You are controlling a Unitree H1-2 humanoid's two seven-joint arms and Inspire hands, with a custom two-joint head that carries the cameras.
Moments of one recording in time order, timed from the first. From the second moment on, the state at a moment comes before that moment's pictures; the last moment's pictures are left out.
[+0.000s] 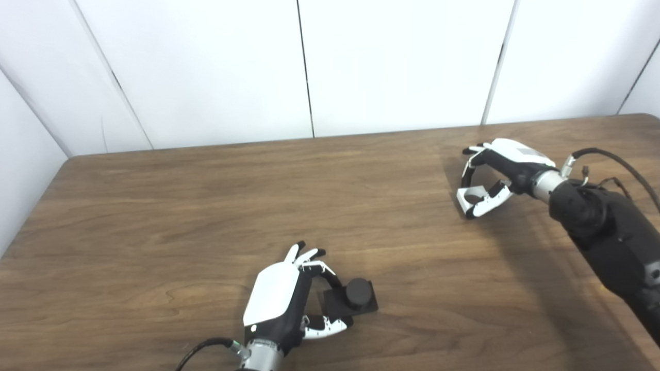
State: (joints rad) left arm 0.12 0.08 -0.45 -0.43 0.97 0.39 -0.17; right arm -0.56 -0.58 0.29 0.18 -0.60 0.14 0.38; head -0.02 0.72
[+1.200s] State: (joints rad) left arm 0.11 0.07 -0.45 -0.42 0.97 0.38 -0.15; right arm -0.47 -0.51 0.31 -0.44 -0.62 0.20 0.65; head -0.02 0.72
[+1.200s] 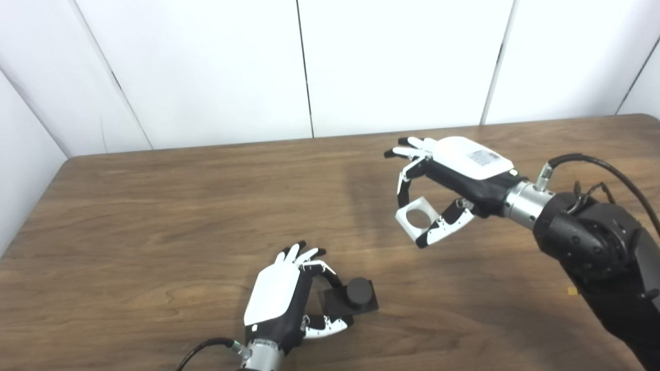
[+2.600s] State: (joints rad) left arm 0.11 0.07 -0.45 -0.40 0.95 0.37 -0.13; right arm -0.39 -0.38 0.45 -0.53 -0.69 0.14 0.75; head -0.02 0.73
